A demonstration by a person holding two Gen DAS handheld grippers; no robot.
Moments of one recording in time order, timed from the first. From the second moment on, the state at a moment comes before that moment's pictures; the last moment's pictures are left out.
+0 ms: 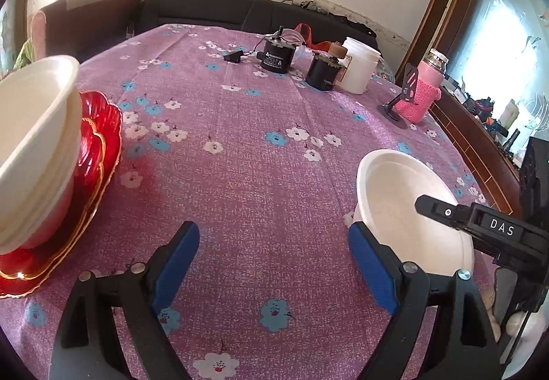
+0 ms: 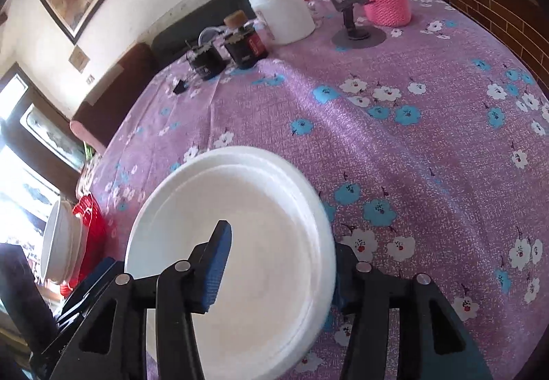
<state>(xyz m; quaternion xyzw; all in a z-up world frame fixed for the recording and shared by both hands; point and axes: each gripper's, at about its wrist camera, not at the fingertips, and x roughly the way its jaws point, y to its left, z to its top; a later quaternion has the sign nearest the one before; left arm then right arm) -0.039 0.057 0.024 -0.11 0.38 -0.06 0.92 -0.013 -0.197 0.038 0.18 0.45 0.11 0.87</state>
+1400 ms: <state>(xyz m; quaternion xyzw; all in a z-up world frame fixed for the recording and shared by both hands) -0.041 0.077 0.052 -0.14 0.39 -0.05 0.91 -0.050 -0.234 0.056 0.23 0.37 0.05 0.90</state>
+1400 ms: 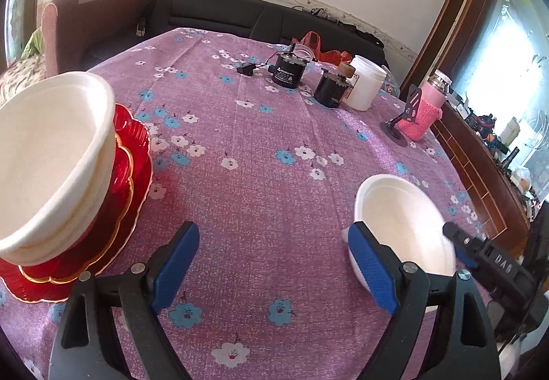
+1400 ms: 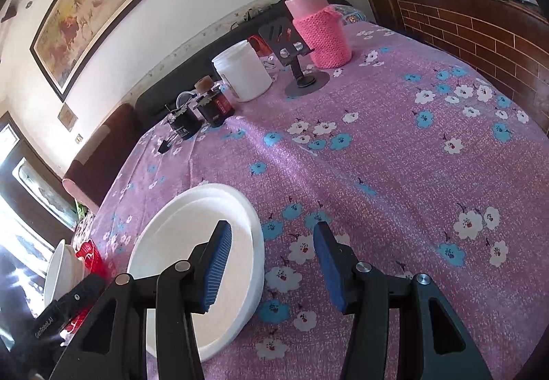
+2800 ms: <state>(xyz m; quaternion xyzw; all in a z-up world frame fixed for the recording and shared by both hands) -0.006 -0.009 0.051 -0.02 0.46 -0.09 0.89 -0.062 -0.196 0.056 0.20 0.42 0.09 0.88</state>
